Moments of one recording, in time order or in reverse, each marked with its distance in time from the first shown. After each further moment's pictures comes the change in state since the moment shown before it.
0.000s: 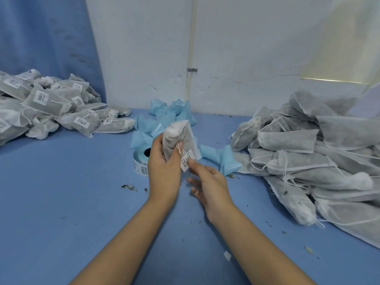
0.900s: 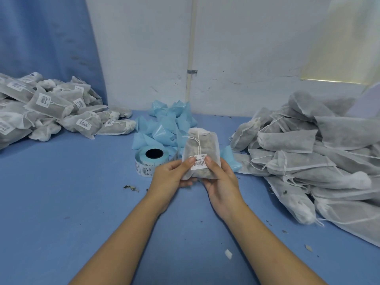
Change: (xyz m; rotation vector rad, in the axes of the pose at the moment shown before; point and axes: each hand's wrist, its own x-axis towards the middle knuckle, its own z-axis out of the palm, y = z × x) left_hand 0.000 -0.016 -0.013 -0.086 -0.346 -0.488; right_hand 0.017 0.000 -0.023 0.332 -0.135 -0.158
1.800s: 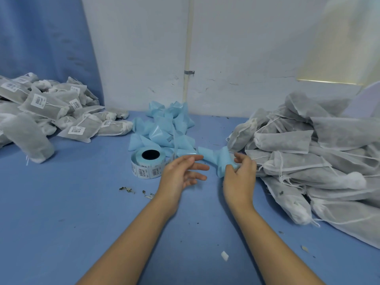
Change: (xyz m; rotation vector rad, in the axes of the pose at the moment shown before) left_hand -0.008 0.011 0.024 -0.105 -0.036 -0.017; right_hand 0.010 -0.019 -0.027 -1.046 0.433 -0.468
